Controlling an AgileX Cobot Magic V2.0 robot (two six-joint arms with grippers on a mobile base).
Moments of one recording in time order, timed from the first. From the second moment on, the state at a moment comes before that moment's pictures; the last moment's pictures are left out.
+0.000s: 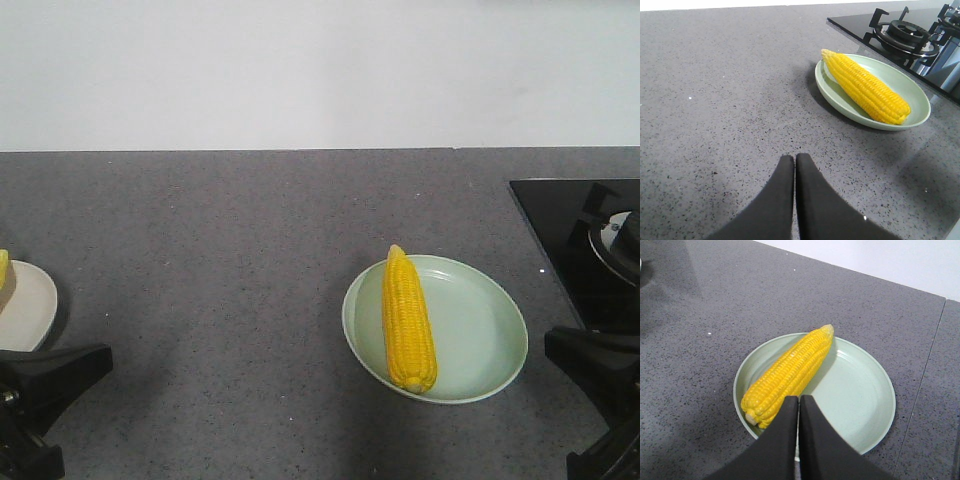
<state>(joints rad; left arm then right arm) 0.03 0.78 -0.35 -1.45 0.73 1.47 0.15 0.60 -0.47 0.75 0.50 -0.87</state>
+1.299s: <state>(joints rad) 0.03 0.78 -0.35 -1.55 0.55 1.47 0.15 0.60 -0.47 0.75 0.50 -0.87</state>
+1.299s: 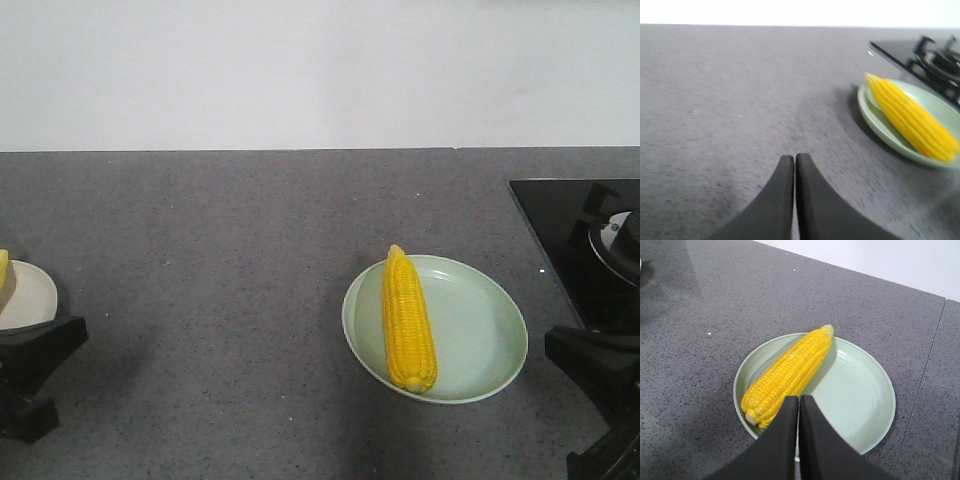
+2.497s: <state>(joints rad) 0.03 0.35 -0.33 -1.20 0.13 1.35 0.15 0.60 -0.47 0.75 0.50 -0.87</state>
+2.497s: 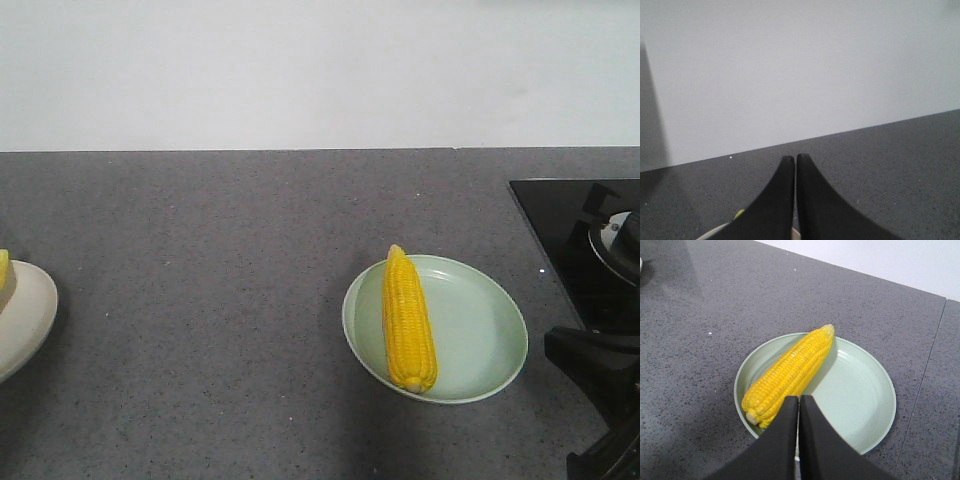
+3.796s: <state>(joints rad) 0.03 -0.01 0.02 -0.28 0.15 0.04 0.15 0.60 -0.47 0.75 0.51 -0.87</state>
